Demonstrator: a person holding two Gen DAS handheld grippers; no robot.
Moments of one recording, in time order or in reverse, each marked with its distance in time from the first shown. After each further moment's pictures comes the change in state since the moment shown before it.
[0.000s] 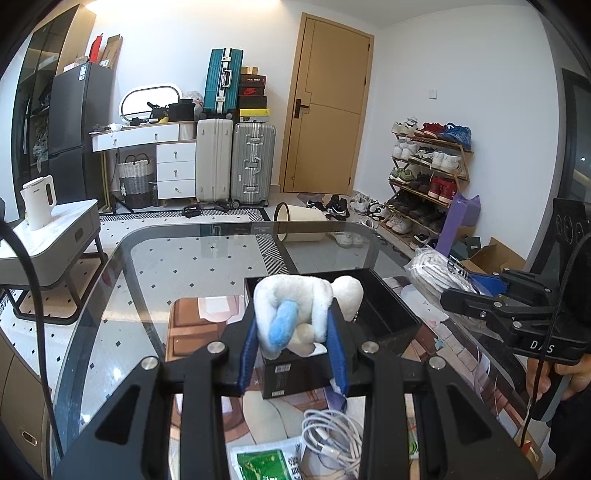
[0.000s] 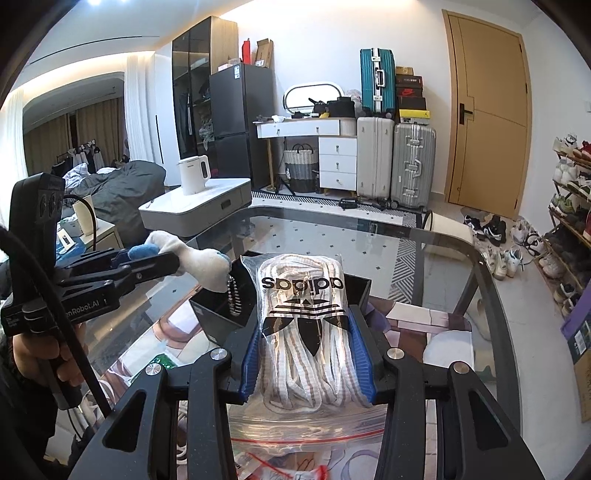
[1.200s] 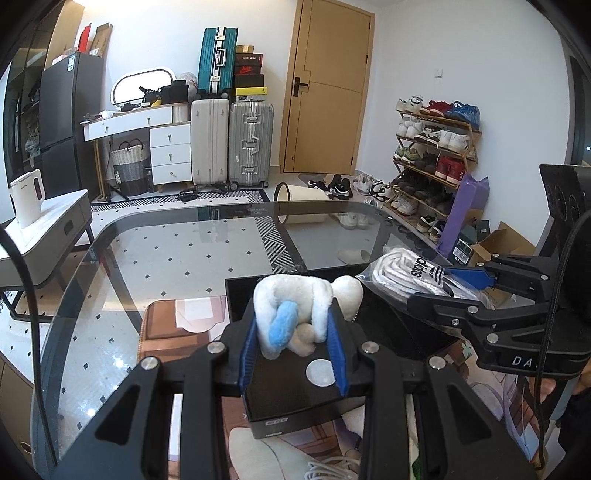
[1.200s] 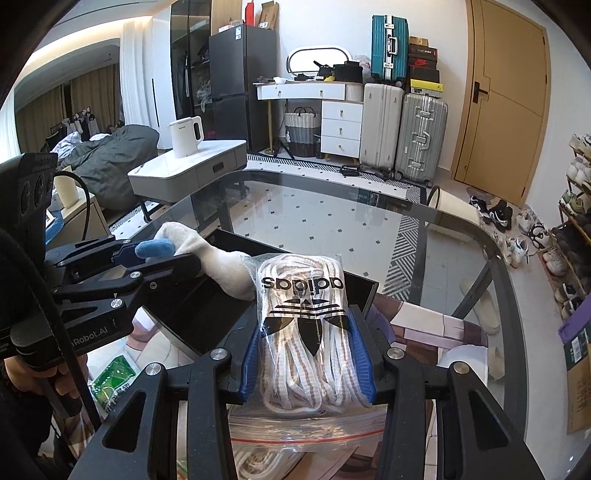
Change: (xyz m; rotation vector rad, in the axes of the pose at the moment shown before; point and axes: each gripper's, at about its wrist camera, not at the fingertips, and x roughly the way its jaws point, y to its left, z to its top) left arm 0.073 -0.003 0.007 0.011 0.087 0.006; right arm 0.091 -0.021 0.022 -0.047 0.160 -0.009
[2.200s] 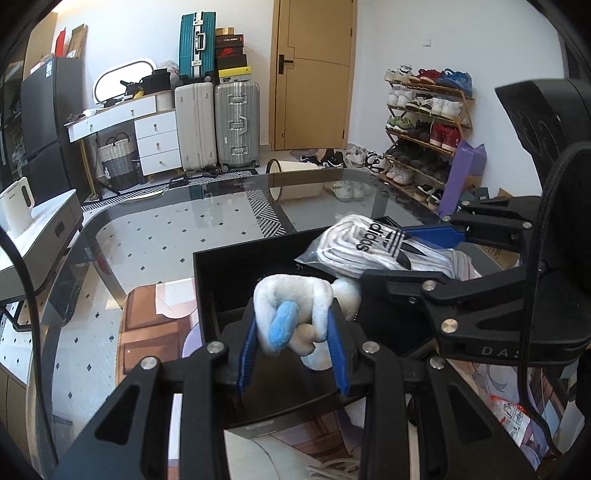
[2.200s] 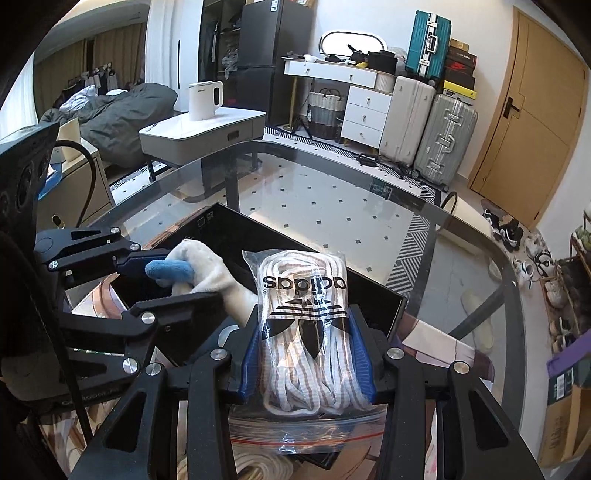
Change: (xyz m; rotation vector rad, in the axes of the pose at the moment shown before) left arm 0.029 -0.016 -0.009 0.082 0.093 -0.003; right arm 0.045 0.011 0.016 -0.160 0.083 0.007
